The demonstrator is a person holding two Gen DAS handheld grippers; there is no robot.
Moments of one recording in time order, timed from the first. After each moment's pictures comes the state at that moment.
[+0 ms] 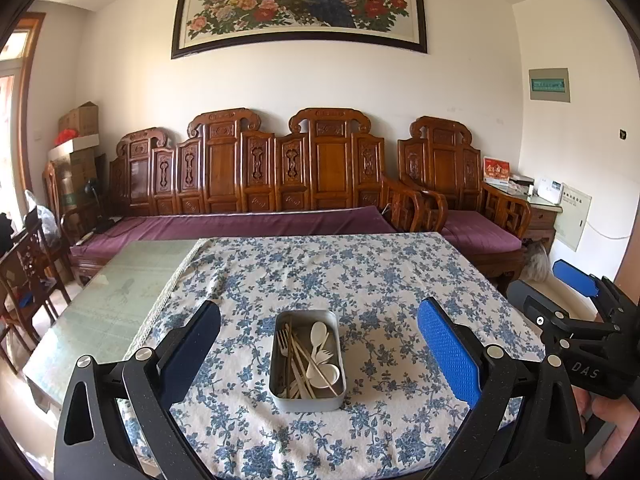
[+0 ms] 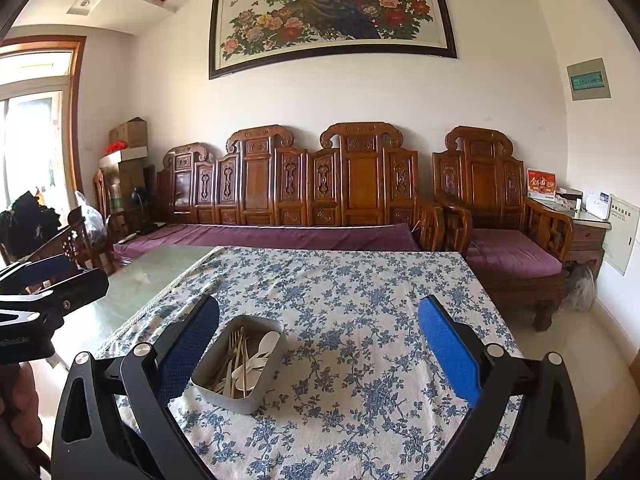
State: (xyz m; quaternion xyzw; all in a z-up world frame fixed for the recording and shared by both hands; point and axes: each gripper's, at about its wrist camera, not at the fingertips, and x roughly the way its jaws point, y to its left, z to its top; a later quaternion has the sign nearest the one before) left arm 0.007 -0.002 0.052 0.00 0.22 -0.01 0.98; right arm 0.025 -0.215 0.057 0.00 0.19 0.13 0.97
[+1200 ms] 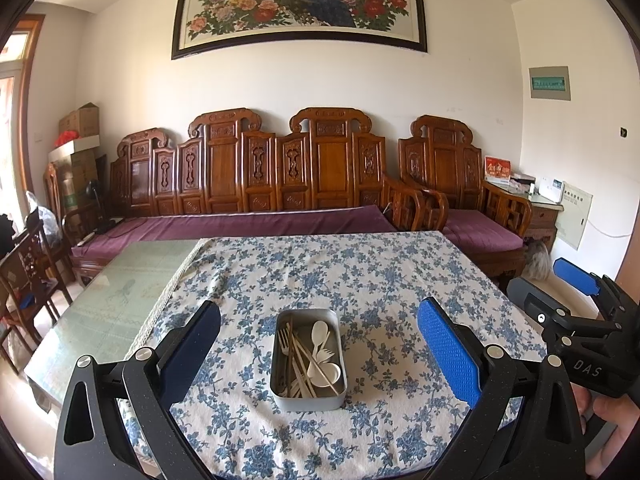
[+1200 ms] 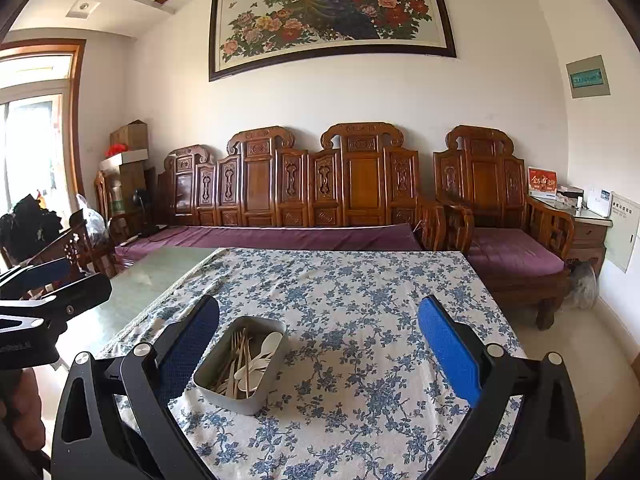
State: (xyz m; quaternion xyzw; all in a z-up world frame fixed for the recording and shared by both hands) left arm 0.005 -0.002 0.053 0.00 0.22 -0.01 0.98; right arm 0.026 -0.212 0.056 0.01 0.19 0.13 0.97
